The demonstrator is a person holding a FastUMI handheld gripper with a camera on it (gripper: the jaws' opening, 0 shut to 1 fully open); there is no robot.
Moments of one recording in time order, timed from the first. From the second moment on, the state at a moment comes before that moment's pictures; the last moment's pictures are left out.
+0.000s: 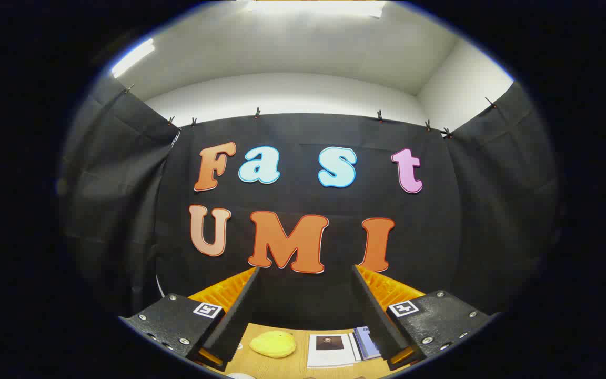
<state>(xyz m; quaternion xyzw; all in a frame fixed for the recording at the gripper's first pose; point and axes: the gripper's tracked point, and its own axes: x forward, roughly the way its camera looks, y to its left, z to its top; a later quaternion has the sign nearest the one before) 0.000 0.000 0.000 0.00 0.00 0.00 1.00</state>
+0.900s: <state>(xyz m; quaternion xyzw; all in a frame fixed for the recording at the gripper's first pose) 0.000 0.012 0.025 0.03 -0.03 0.01 1.00</state>
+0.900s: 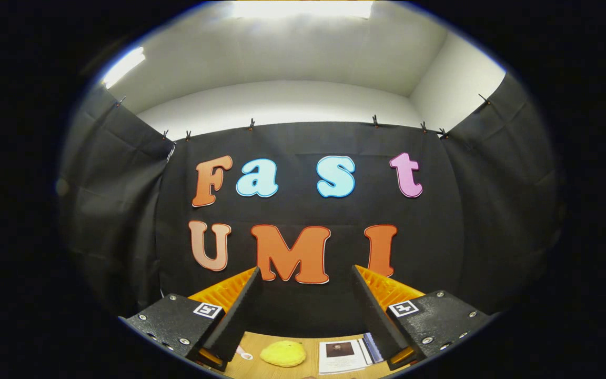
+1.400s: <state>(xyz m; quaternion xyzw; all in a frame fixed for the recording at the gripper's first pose) 0.004 0.081 -0.018 0.09 0.05 0.11 0.99</state>
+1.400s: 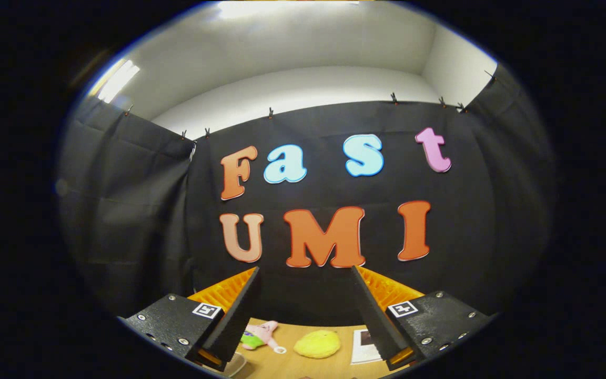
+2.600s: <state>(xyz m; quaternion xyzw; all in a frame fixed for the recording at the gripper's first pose) -0.105 0.242 -0.300 0.29 0.48 0.27 0.78</state>
